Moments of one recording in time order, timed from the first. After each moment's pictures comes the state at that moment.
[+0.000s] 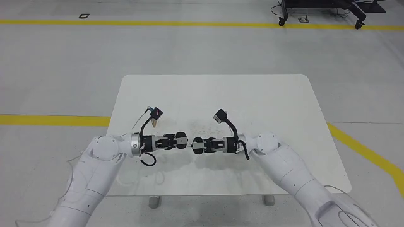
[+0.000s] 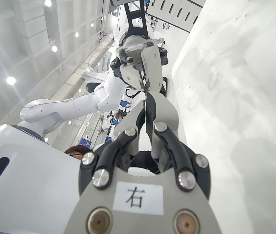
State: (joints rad) left arm 1.16 -1.11 -1.18 -1.26 -0.21 -0.60 -1.15; right arm -1.02 -1.29 0.84 -0.97 0.45 -0.65 1.11
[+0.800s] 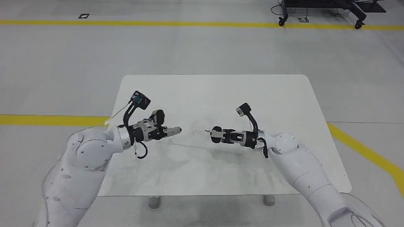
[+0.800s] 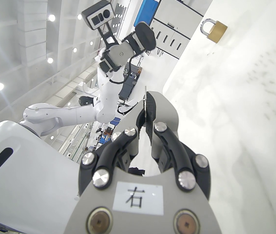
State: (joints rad) left arm 1.36 -1.04 -1.41 -1.77 0.49 -0.49 -0.83; right arm -1.08 -1.22 1.00 -1.00 0.44 -0.73 1.09
